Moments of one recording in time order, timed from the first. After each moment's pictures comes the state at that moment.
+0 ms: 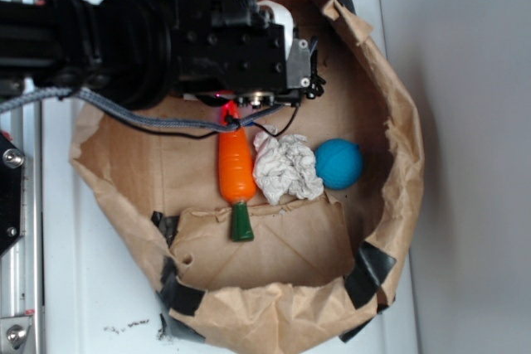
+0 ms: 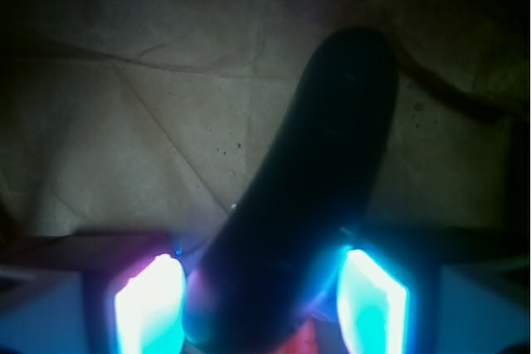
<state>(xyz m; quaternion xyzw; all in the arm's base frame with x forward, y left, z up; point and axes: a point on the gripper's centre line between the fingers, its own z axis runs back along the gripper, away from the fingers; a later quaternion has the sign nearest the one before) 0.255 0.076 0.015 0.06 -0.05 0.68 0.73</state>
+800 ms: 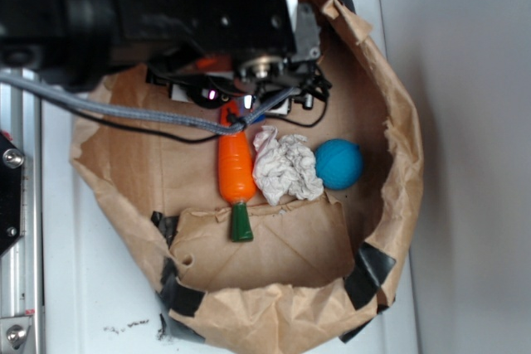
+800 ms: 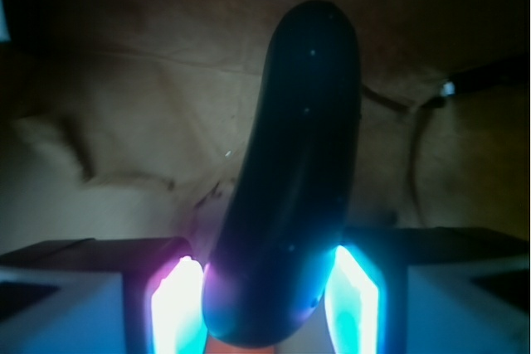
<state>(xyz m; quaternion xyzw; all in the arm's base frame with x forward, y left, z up) 0.247 0.069 0.079 0.02 0.00 0.67 0.74</state>
